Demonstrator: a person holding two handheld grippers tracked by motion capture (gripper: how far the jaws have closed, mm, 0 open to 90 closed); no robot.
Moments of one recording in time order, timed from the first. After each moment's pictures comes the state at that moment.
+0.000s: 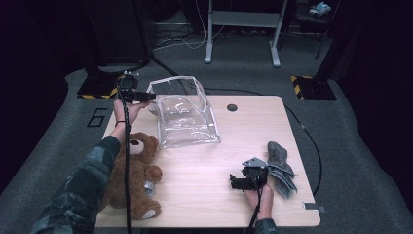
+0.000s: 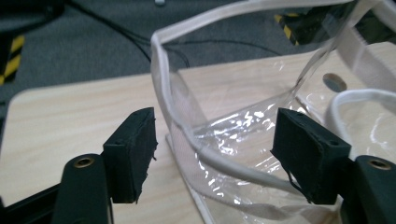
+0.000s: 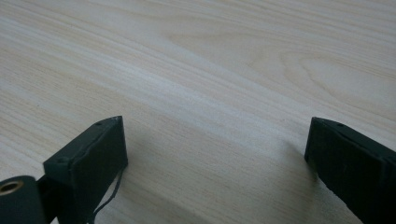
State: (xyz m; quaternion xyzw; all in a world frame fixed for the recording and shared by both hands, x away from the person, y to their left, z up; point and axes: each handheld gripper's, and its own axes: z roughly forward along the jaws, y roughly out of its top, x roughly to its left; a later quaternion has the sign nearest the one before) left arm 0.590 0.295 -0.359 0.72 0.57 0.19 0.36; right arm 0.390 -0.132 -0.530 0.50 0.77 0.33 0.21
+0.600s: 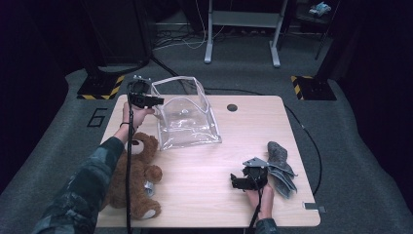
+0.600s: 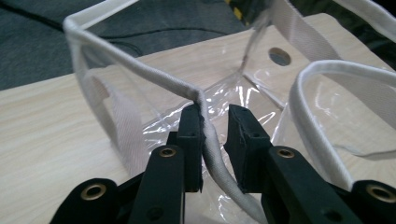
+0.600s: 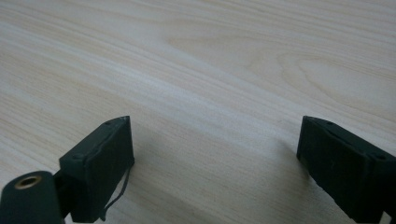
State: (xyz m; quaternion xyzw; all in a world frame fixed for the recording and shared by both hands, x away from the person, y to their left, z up) left arm 0.584 0.266 -0.366 0.77 0.48 0.14 0.40; right arm 0.390 -0.135 -0.528 0.50 0.77 0.34 0.21
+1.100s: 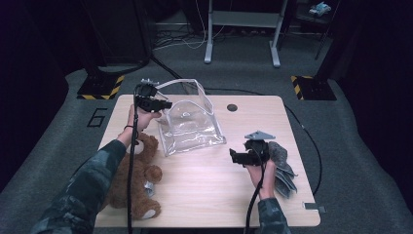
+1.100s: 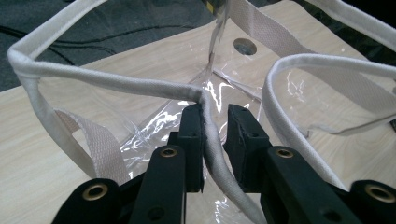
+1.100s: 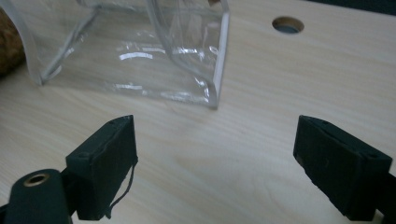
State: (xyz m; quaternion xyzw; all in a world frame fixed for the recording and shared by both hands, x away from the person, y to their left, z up) left arm 0.572 0.247 -0.365 0.79 0.44 0.12 0.41; right arm 0.430 -0.128 -0.433 0.48 0.76 0.39 0.22
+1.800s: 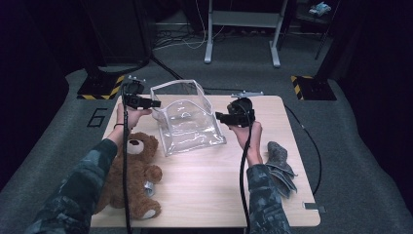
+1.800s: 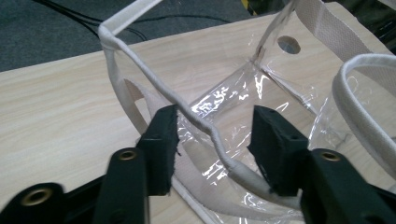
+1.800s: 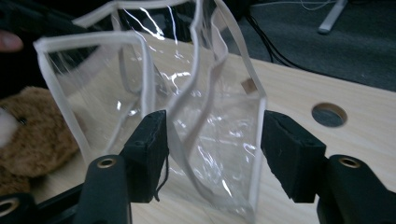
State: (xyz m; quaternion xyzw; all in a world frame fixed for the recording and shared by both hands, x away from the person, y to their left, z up) left arm 0.581 0.284 -0.365 0.77 0.51 0.12 0.38; right arm 0.510 -0.084 -0.356 0.46 0.75 0.45 0.16
